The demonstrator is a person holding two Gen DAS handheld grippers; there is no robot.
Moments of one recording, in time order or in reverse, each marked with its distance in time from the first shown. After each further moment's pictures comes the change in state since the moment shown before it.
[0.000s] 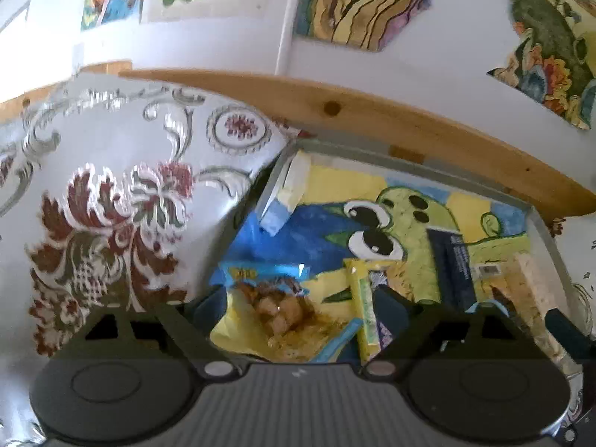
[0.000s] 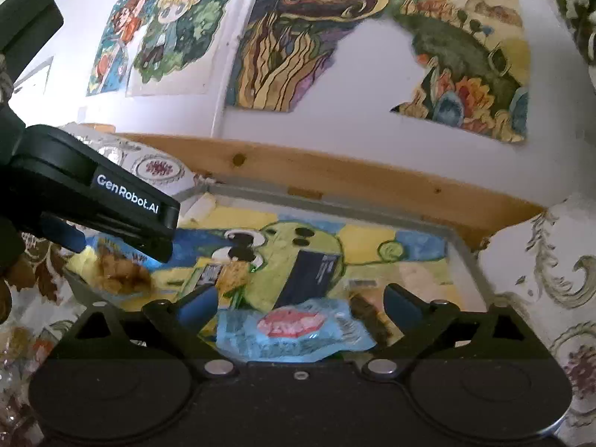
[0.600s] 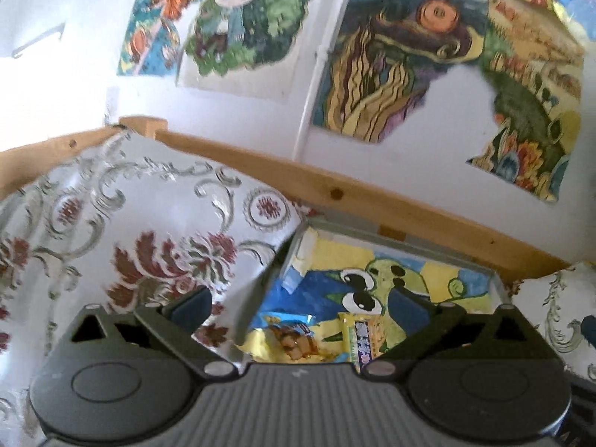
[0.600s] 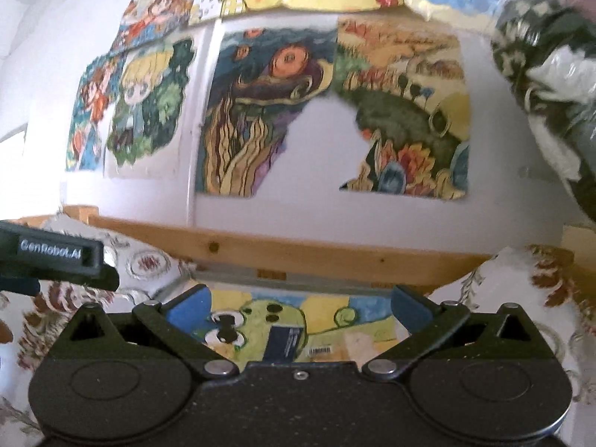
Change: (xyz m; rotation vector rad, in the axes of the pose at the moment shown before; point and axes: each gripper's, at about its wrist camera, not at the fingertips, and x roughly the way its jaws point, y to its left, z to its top) left arm -0.102 0.024 0.020 -0.073 -0.169 -0.020; right arm -0.087 -0.023 0.075 0.114 -0.106 -0.074
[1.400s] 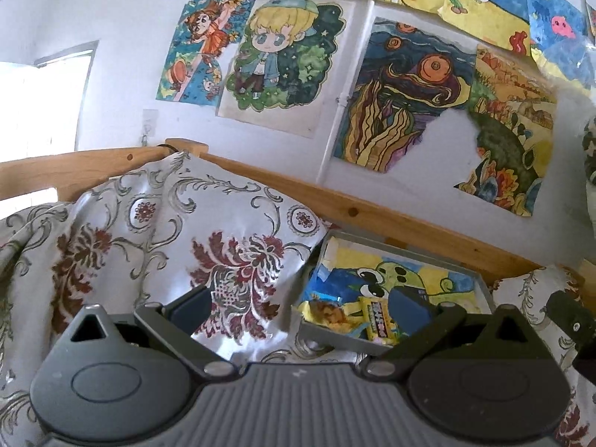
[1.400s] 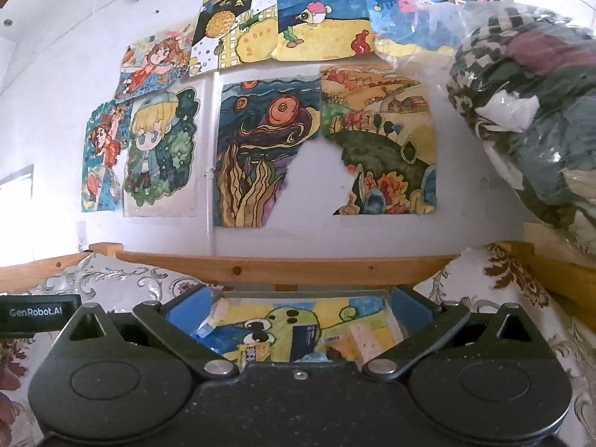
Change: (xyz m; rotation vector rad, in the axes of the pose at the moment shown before) left arm -0.112 0.055 -0.039 -0.027 -0.095 -0.011; right arm -0.128 0.025 0.014 0.091 -0.044 -0.030
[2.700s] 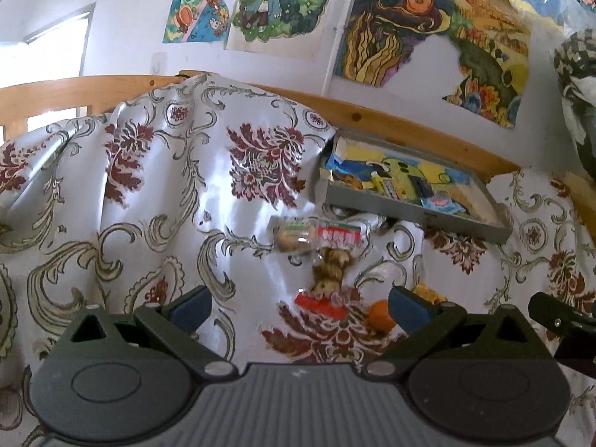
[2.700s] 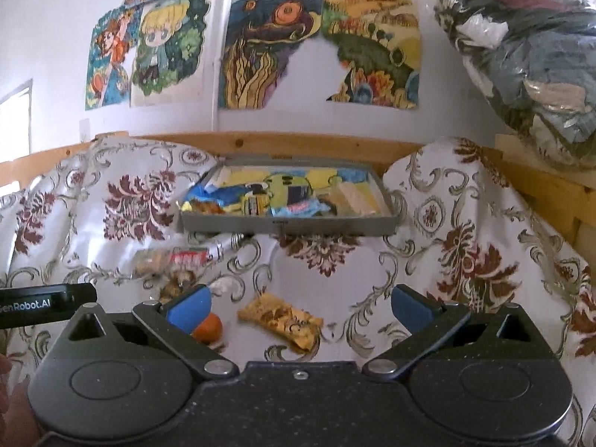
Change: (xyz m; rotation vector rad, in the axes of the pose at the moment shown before) left arm -0.067 0.051 -0.111 0.070 0.169 -0.033; right arm -0.094 0.029 -0.094 -0.062 0.301 -0.067
